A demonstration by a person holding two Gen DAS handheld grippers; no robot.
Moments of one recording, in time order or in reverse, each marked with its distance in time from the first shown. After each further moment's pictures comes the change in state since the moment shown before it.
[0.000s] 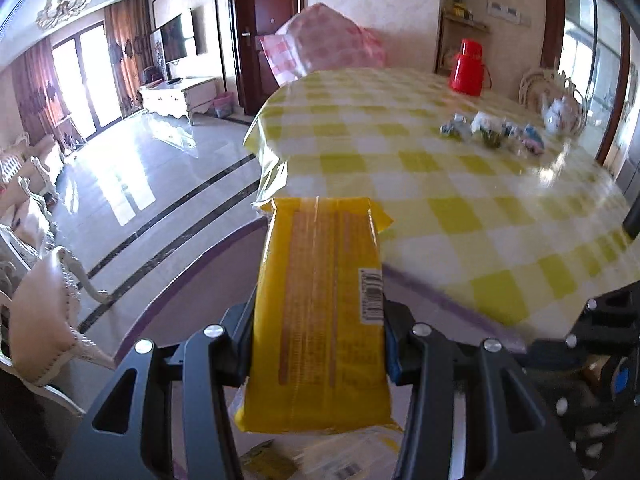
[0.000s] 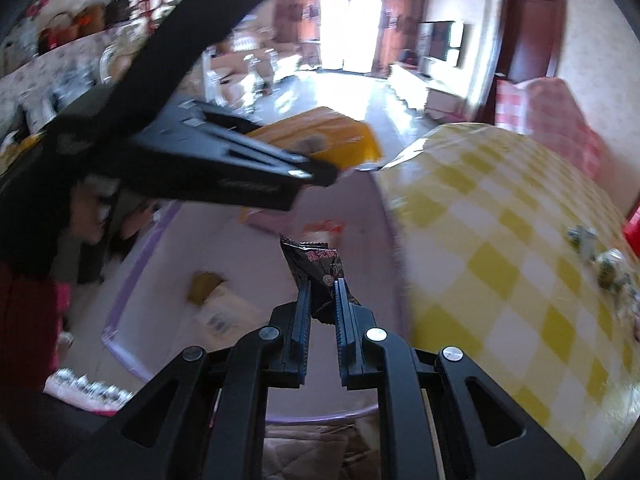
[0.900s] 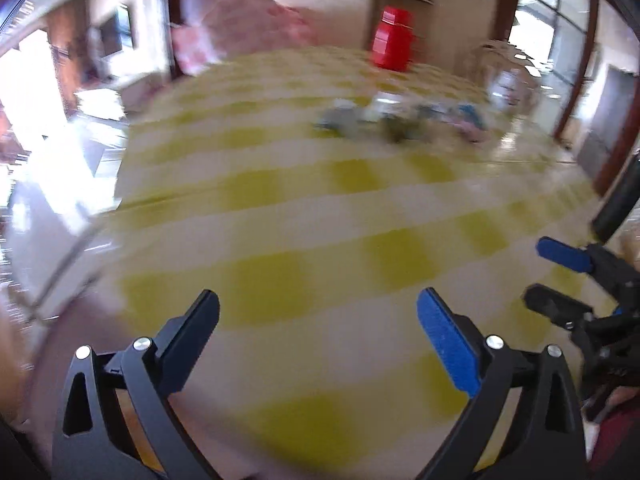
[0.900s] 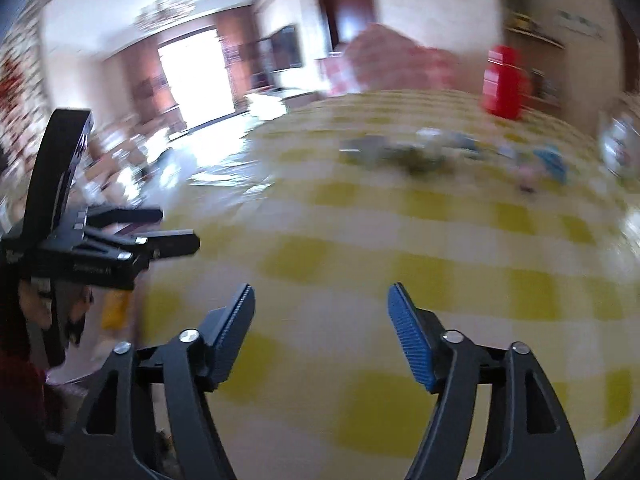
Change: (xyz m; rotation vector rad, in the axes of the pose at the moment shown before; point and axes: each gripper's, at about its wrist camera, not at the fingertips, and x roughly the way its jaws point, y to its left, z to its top) left arm 0.088 -0.182 0.087 0.082 0.088 -0.249; right arm -0.111 -0.239 -0.126 0.569 -0.132 -0.347
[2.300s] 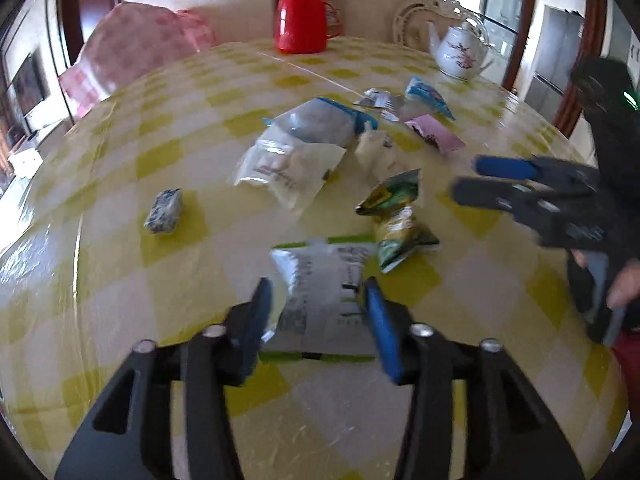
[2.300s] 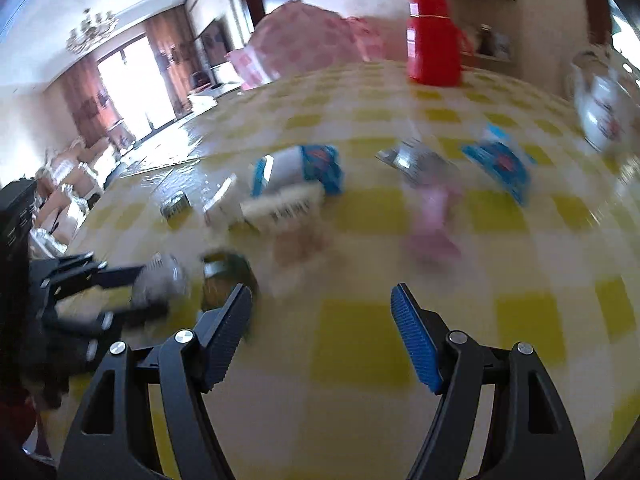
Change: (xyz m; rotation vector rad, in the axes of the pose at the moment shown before) left arm 0.156 -0.074 0.112 0.241 0.029 -0.114; right arm 0.133 -0.165 0.102 0.108 0.079 -0.070
